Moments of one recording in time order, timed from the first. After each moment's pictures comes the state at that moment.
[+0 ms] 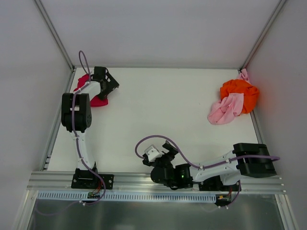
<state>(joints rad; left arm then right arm) -0.04 2.12 1.54 -0.33 -0.06 -0.75 1.66 1.44 0.60 0.19 1.18 0.06</state>
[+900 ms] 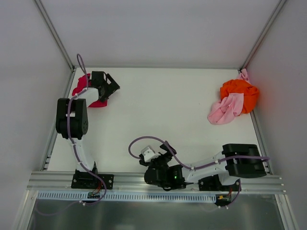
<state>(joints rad) -0.03 1.98 1.32 -0.16 0.01 -0.77 1.66 1.52 0.65 0.12 1.24 0.15</state>
